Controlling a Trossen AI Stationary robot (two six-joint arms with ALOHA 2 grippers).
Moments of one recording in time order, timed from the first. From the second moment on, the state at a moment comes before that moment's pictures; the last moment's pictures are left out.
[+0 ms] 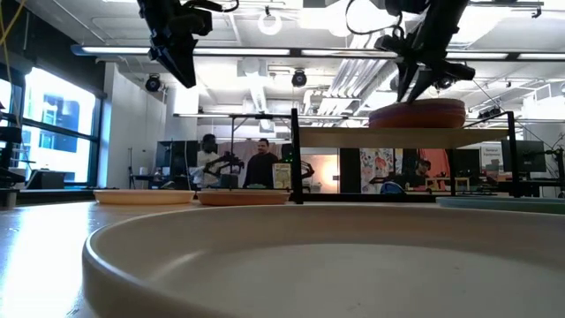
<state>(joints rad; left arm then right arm) 0.39 1.28 1.28 -1.05 -0.23 -0.13 -0.52 1.21 1.16 -1.00 0.16 0.93</state>
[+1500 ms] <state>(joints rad) 0.49 1.46 0.97 -0.99 -0.16 -0.23 -0.31 1.20 1.16 -0.68 -0.03 0.90</state>
